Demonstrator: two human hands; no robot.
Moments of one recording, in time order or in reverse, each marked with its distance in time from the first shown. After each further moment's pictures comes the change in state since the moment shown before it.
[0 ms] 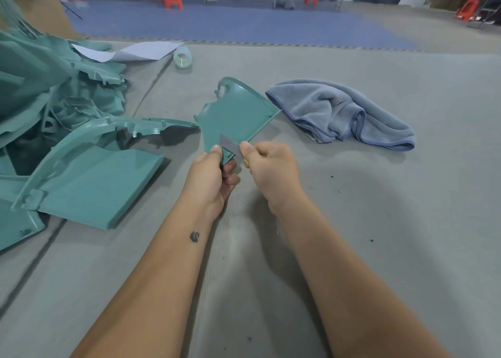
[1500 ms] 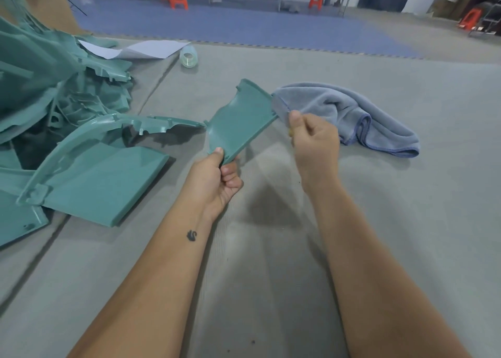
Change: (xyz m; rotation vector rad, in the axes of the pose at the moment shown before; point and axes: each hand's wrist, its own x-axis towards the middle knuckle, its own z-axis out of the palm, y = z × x) left_hand 0.007 0.002 -0.010 -0.156 -0.063 -0.144; right_hand 0.032 -0.001 -0.041 0.118 0.230 -0.191
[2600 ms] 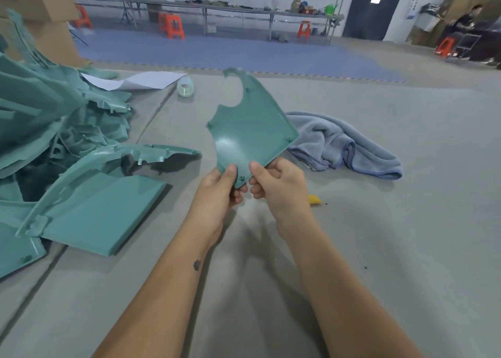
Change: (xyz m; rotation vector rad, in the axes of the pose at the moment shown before) left_hand -0.009 -0.001 0.010 0.442 -0.075 0.292; right_hand -0.034 -0.027 0.011 0.235 -0.216 0.327
